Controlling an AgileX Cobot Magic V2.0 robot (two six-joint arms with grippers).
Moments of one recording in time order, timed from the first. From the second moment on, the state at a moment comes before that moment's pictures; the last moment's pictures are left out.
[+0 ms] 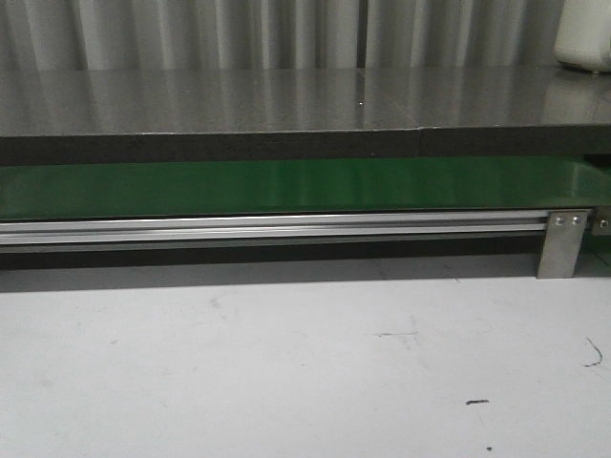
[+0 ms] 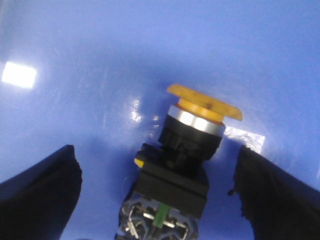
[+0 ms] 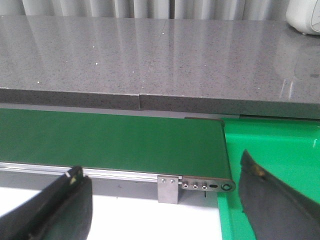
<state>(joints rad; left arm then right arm) 0.64 2.09 -1.49 -0.14 0.67 0.44 0.11 0.36 -0.50 0.06 0.38 -0.01</state>
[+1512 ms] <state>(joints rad) 0.28 1.78 -1.50 -0.21 0.87 0.29 0.11 0.36 -0.50 0.06 0.38 -0.01</state>
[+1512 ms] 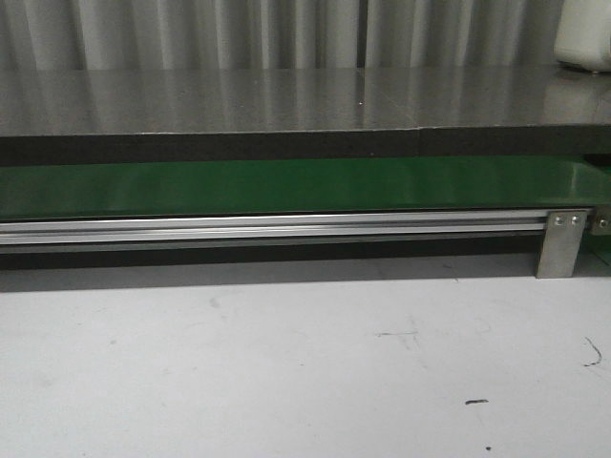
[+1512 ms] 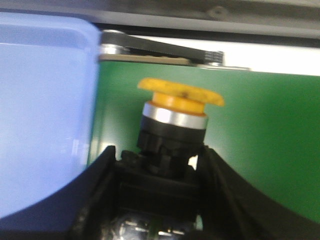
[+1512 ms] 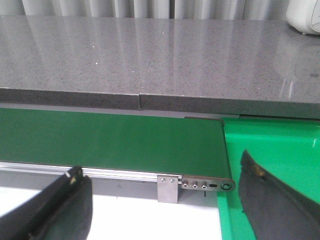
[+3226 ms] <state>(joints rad) 0.14 1.63 -1.60 -0.12 1.16 0.15 0.11 0.36 -0.50 0.06 0.38 -0.01</state>
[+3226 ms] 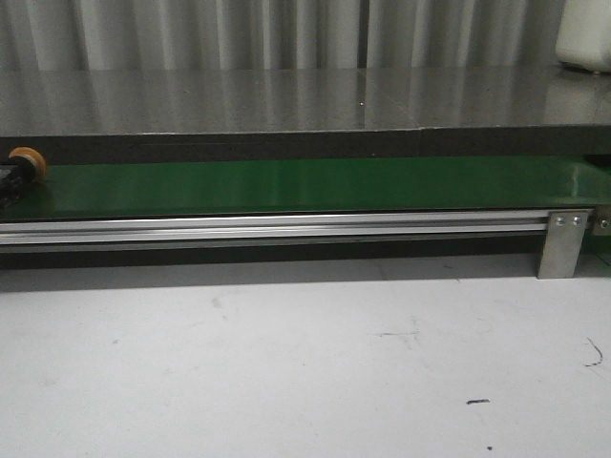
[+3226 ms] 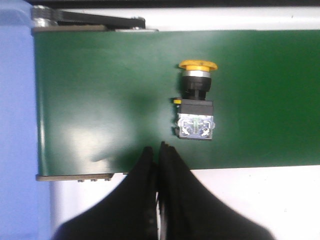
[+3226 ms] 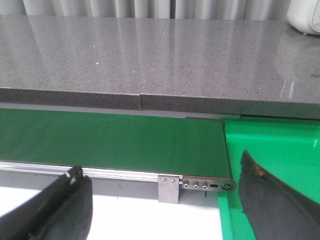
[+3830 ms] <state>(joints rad) 0.14 0.87 -0.81 -0.11 0.58 0.17 0.11 0.36 -0.50 0.06 0.38 -0.01</state>
